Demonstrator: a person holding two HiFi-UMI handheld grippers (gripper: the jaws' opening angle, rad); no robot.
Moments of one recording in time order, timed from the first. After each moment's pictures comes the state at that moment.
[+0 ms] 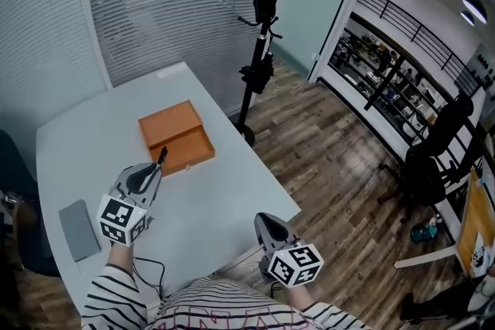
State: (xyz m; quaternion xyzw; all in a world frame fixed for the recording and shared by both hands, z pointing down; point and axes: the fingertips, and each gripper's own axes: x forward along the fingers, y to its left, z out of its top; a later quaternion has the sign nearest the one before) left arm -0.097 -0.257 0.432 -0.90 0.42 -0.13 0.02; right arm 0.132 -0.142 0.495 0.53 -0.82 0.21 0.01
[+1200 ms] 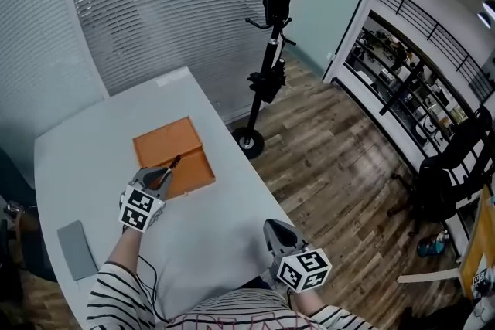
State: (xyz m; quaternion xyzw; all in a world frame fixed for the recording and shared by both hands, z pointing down) left arm -0.073 -0.411 0.545 -0.87 0.41 -0.28 -0.01; right arm 0.173 -0.259 0.522 0.51 -0.82 0.23 0.06
